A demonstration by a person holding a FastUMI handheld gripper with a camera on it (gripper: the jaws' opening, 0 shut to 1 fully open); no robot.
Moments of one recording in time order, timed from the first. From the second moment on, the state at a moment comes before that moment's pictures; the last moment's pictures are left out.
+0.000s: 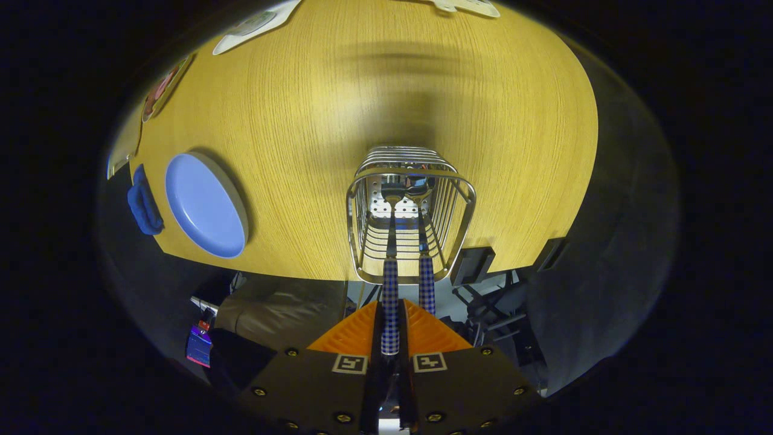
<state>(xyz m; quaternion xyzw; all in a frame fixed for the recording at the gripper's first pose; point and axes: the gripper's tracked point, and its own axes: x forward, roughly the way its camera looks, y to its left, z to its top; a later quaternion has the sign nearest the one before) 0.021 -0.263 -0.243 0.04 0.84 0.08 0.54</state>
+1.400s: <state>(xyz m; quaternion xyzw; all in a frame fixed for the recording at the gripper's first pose) -0.021 -0.133 -0.081 0.12 0.27 0.06 0.95</state>
